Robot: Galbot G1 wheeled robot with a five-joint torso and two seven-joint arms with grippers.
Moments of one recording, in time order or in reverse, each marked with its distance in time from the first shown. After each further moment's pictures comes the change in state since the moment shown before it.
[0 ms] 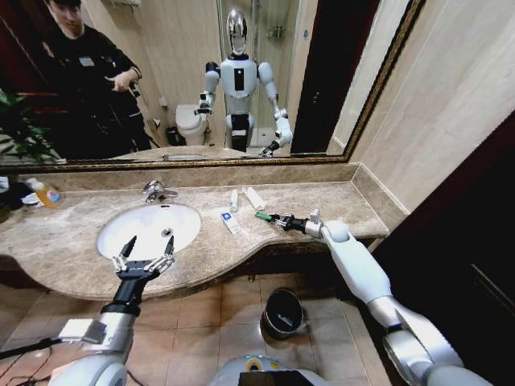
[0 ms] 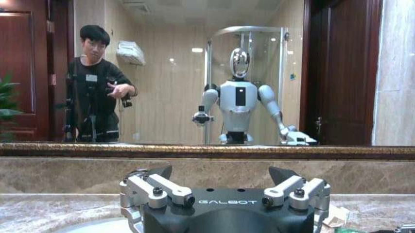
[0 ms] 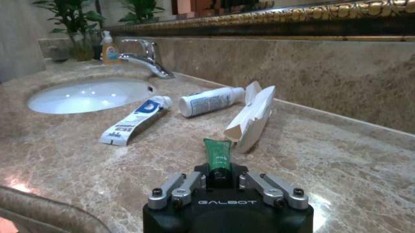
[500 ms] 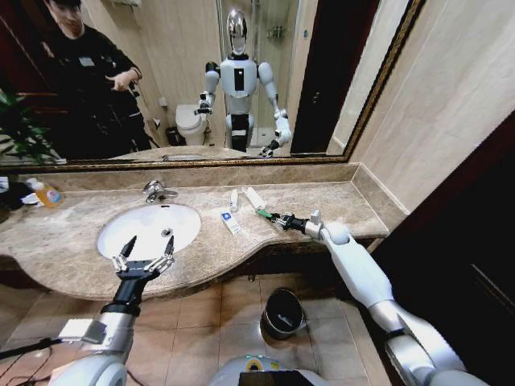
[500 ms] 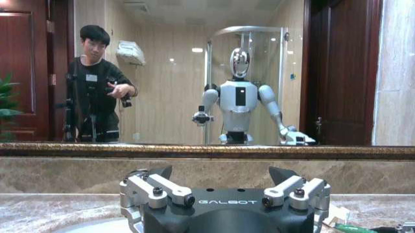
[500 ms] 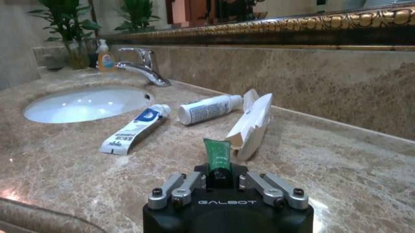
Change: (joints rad) left arm 0.000 0.000 0.000 0.000 0.000 0.000 0.000; right arm -0.030 -0.005 0.007 0.046 0.029 -0.004 0.035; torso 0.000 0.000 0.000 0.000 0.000
